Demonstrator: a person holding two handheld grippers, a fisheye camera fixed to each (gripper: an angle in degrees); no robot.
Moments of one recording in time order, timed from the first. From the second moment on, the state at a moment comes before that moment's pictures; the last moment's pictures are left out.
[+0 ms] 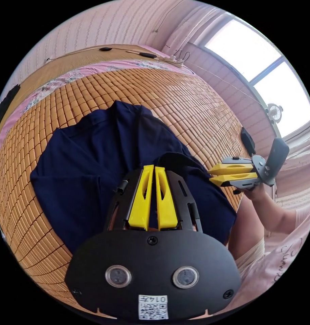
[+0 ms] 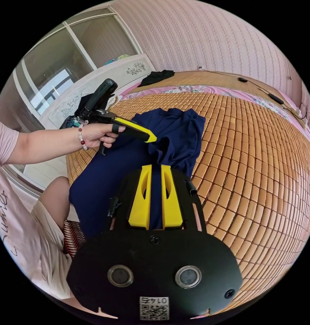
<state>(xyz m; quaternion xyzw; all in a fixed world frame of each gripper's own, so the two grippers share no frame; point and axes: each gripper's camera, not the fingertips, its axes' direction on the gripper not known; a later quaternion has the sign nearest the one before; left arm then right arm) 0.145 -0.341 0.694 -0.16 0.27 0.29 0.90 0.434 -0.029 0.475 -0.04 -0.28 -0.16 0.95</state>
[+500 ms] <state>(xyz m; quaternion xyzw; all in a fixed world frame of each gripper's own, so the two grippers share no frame) 0.122 -0.431 0.734 -0.14 0.31 0.28 0.90 0.413 -0.076 0.529 -0.08 -0.19 -0.15 0.97</state>
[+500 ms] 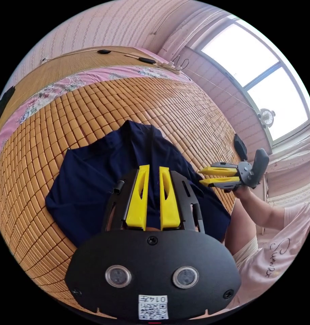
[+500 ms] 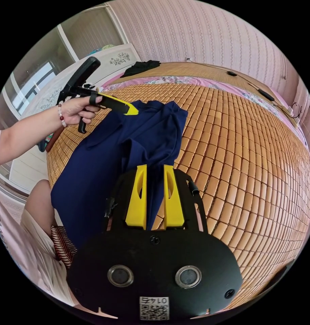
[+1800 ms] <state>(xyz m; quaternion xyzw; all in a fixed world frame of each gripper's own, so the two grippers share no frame) -0.041 -0.401 0.702 -0.07 0.27 0.26 0.92 0.360 -0.112 0.555 -0.13 -0.20 -0.24 0.94</state>
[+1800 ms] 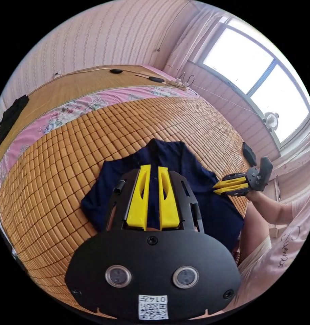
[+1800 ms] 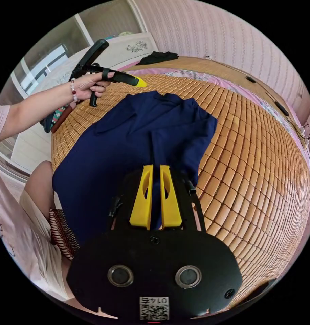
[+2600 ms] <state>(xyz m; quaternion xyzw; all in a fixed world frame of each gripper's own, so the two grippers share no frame) -0.196 -0.366 0.751 -0.12 0.26 0.09 0.95 0.421 -0.248 0.626 -0.10 -0.21 -0.11 0.97</state>
